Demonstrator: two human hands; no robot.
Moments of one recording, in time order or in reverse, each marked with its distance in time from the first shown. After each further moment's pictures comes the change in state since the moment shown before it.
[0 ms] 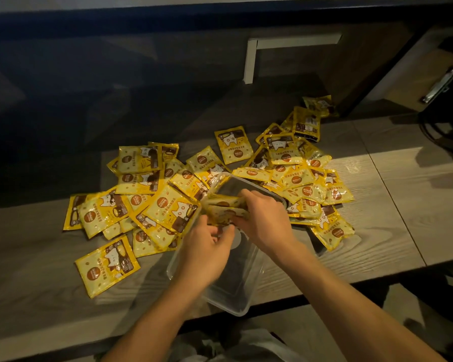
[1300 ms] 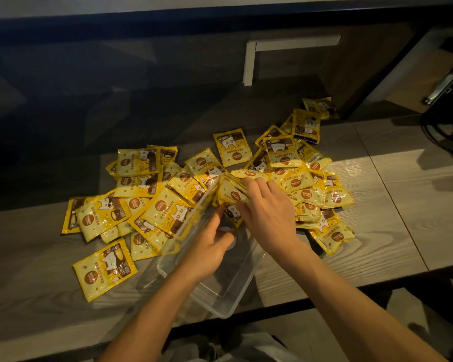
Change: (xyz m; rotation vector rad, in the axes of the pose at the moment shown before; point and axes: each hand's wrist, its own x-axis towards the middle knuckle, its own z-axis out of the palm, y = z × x) left_hand 0.028 -0.023 0.014 -0.165 -0.334 0.038; right_hand 0.006 0.010 -0.005 -0.226 0.243 -0.108
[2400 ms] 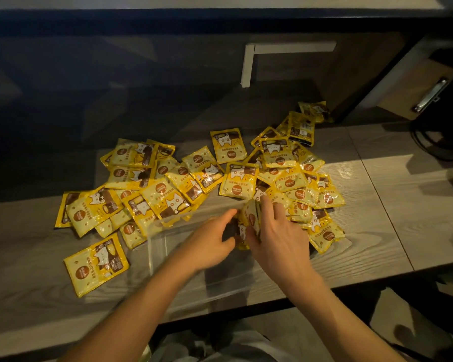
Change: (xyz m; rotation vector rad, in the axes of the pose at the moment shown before) left_hand 0.009 0.018 0.001 0.440 -0.124 0.166; right_hand -0.051 0.000 -0.019 -0.063 -0.163 0.215
